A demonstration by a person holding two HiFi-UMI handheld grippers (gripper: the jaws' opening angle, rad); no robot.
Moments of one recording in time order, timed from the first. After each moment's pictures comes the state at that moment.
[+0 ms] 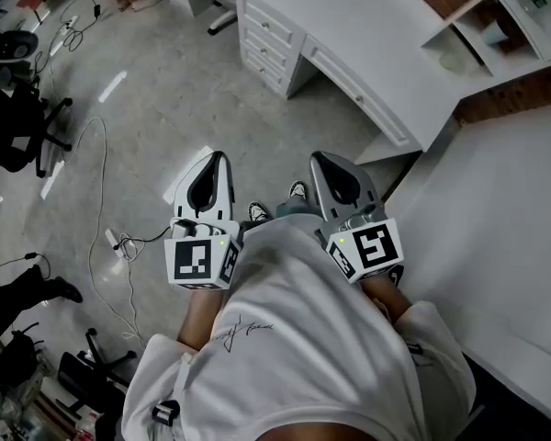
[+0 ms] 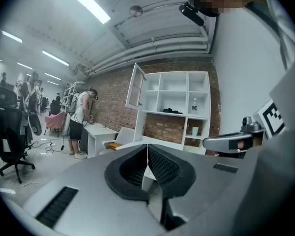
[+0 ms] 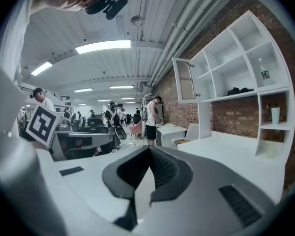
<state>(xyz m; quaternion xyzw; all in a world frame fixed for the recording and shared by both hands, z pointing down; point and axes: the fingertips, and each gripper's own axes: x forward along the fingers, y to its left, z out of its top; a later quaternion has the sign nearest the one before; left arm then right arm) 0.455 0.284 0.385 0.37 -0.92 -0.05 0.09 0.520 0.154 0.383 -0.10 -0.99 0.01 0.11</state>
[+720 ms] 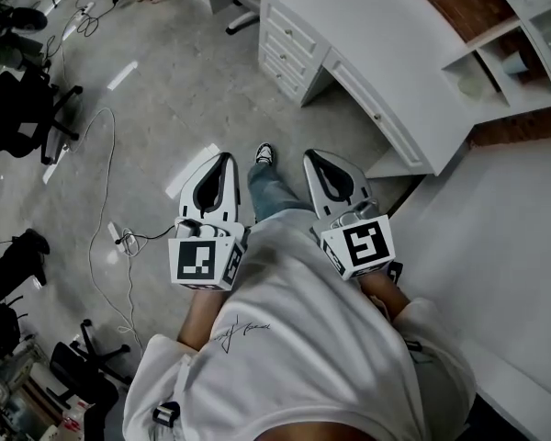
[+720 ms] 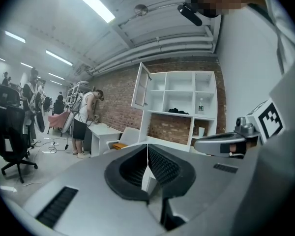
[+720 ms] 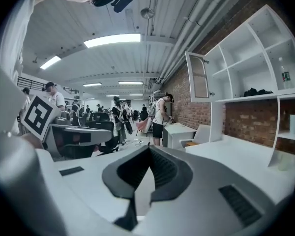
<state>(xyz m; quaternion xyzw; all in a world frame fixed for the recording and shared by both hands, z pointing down) 0.413 0.301 0.390 0.35 -0.93 -0.06 0.09 0.453 0.186 0.392 -0.14 -0.98 -0.03 0.13</state>
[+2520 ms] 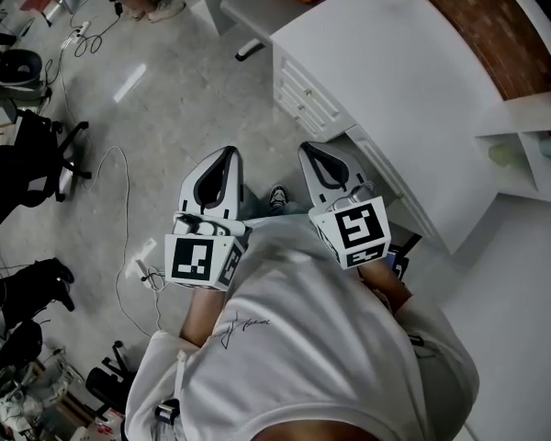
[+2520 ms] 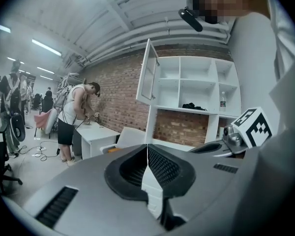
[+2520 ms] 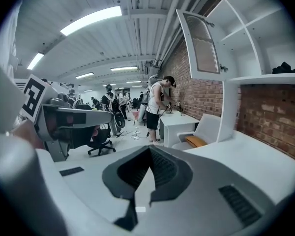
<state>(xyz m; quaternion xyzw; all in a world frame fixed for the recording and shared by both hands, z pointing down) 0.092 0.200 0.382 0.39 -0.91 -0.04 0.12 0.124 0.099 0.428 -0.15 -0.96 -0.02 0.21</state>
